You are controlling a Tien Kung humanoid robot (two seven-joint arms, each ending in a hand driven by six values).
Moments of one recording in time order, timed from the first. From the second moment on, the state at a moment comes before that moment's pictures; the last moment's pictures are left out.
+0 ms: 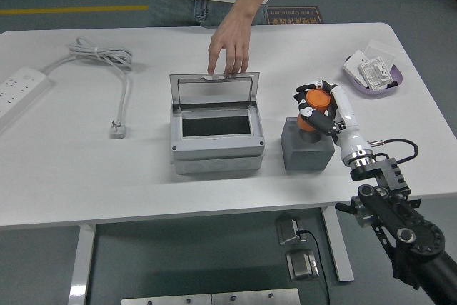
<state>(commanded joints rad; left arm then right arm) 0.05 0.09 -1.98 -0.18 1.96 -0.10 0.36 0.27 -0.13 1.15 1.13 -1.29 -0.21 0.37</state>
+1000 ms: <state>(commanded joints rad) 0.05 0.09 -1.98 -0.18 1.96 -0.10 0.37 0.42 -0.12 1.03 1.16 -1.65 -0.12 0.15</state>
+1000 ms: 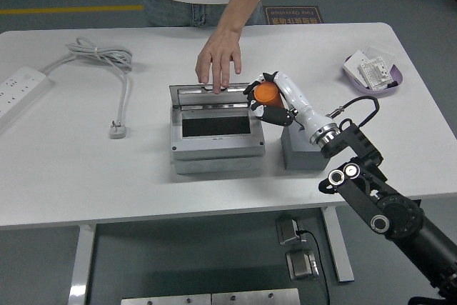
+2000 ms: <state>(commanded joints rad) 0.05 0.11 -1.98 -0.18 1.97 -0.10 0.37 0.57 -0.11 0.89 1.13 -1.77 -0.05 0.06</state>
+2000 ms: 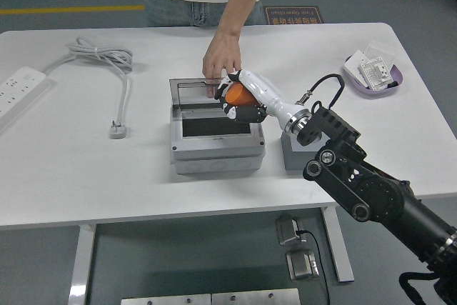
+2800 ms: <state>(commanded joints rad) 0.04 0.12 -1.98 -0.18 1.97 -0.10 0.37 0.66 -0.06 0.82 1.00 -1.87 -0.05 0.07</state>
